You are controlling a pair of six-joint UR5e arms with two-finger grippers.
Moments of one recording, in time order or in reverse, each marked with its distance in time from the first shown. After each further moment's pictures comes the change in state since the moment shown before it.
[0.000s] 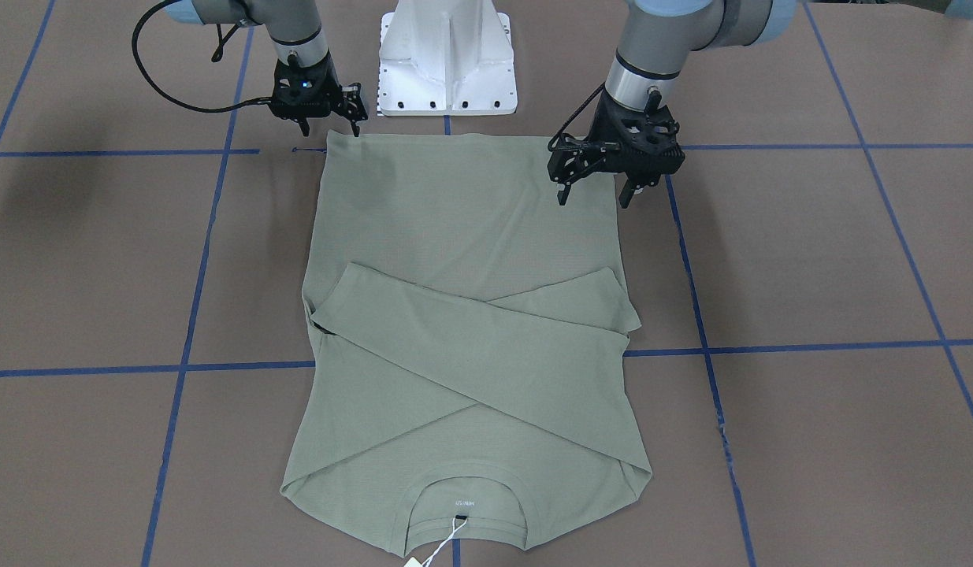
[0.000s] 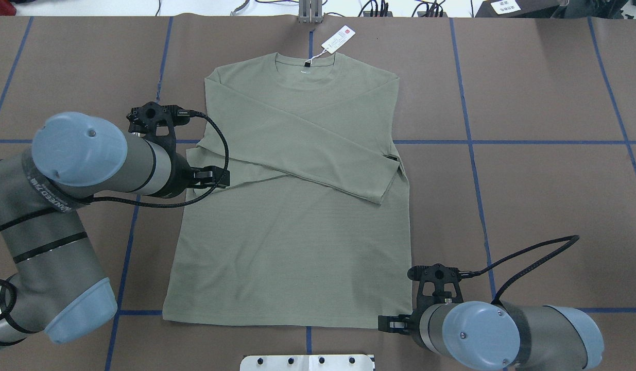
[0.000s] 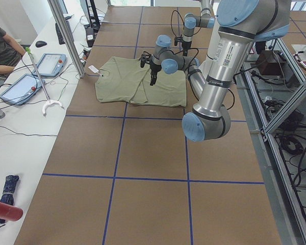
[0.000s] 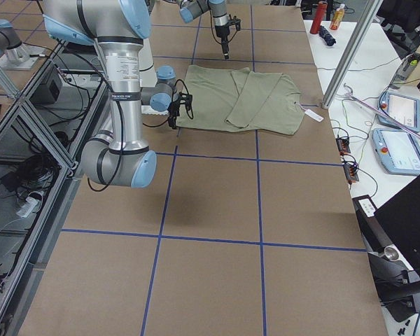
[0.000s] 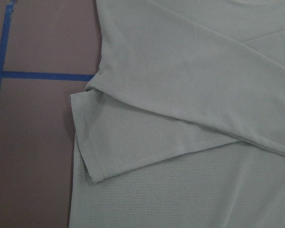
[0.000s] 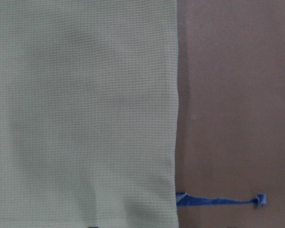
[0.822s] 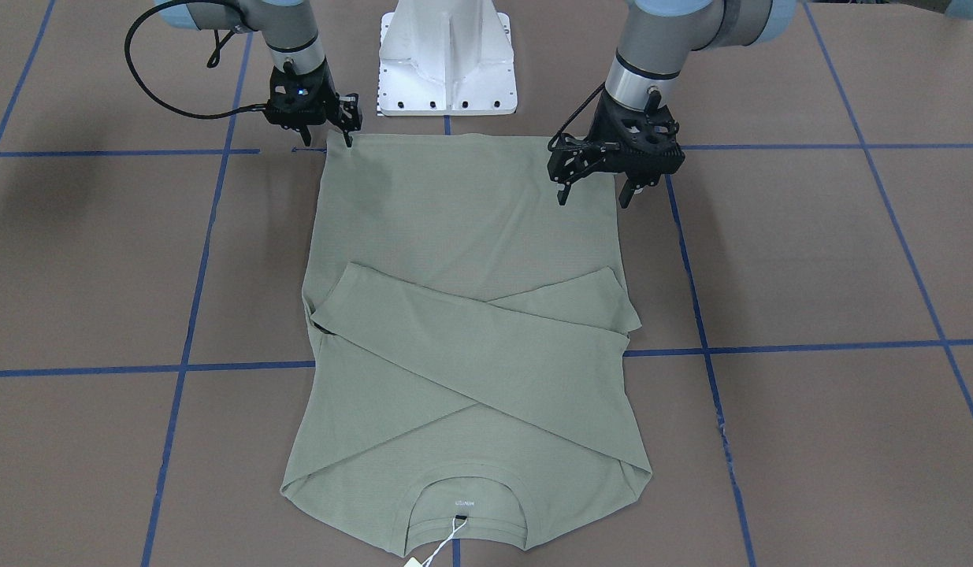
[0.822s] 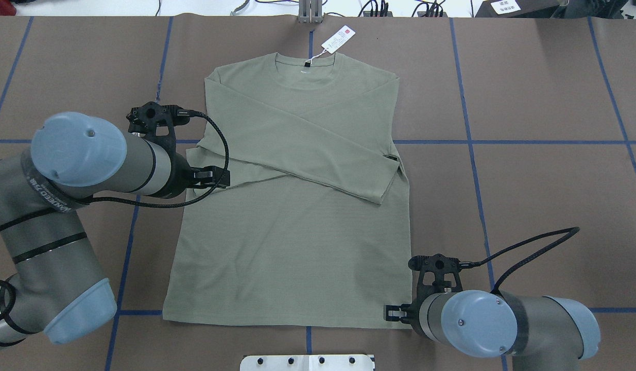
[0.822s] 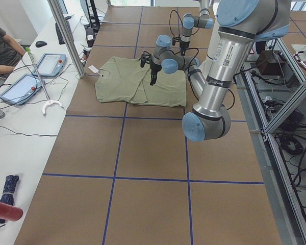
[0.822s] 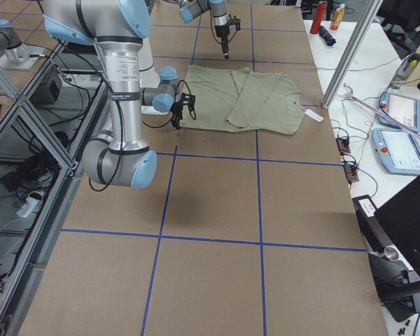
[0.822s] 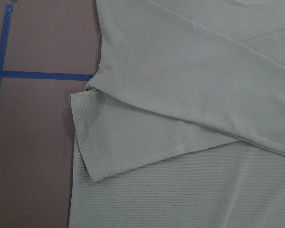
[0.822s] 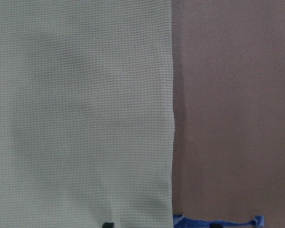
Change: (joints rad) left arm 0.000 0.000 -0.005 0.000 0.000 -0.001; right arm 0.022 0.015 -0.017 0.001 0.007 -0.005
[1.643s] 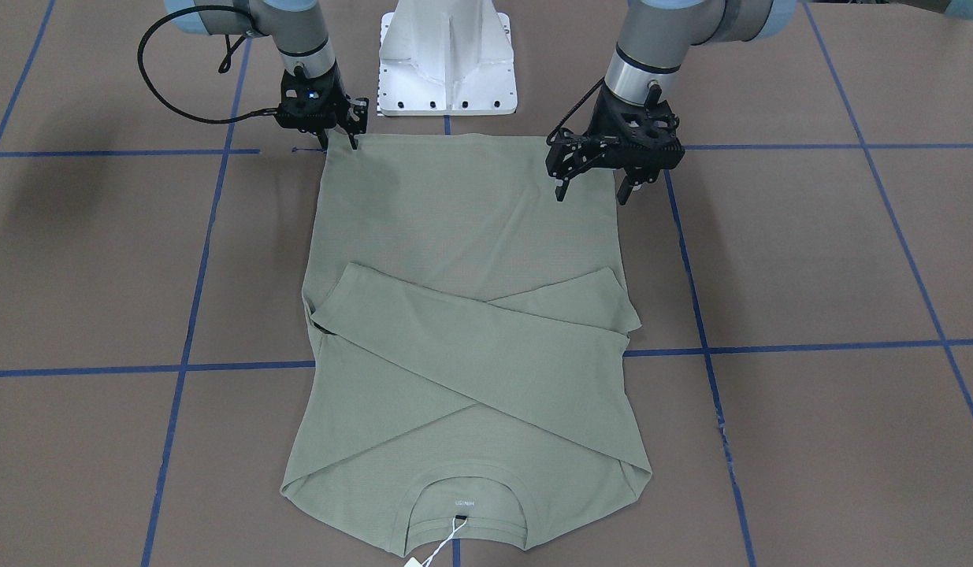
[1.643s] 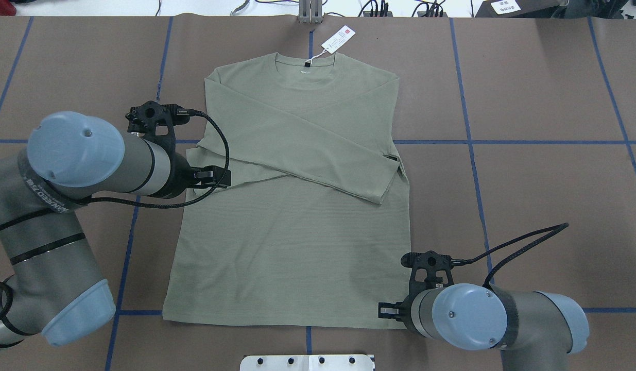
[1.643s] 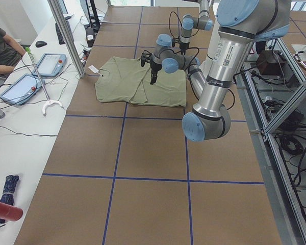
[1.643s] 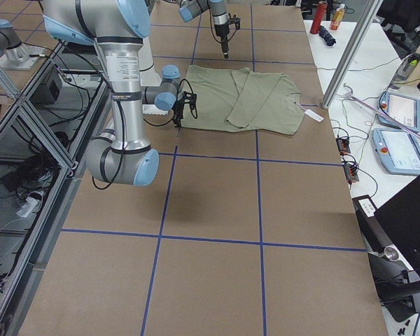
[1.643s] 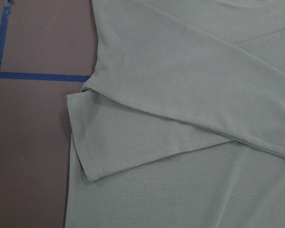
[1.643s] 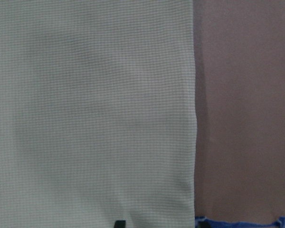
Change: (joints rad) left arm 0.000 -0.001 -0.007 0.000 -0.001 -0.003; right arm 0.017 0.027 -0.021 -0.001 0.031 -0.001
